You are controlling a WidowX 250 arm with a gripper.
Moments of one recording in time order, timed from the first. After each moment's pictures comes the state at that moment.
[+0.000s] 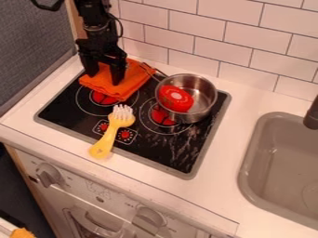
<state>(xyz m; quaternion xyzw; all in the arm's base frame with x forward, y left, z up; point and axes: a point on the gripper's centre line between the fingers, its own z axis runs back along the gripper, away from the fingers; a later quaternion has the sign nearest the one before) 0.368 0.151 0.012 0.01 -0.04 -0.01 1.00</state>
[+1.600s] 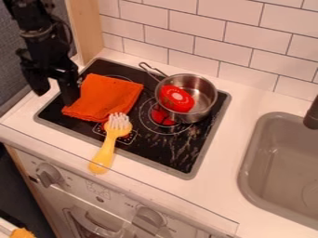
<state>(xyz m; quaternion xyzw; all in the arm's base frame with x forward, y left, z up) 0.261 0.155 0.065 0.02 -0.04 0.01 1.00</state>
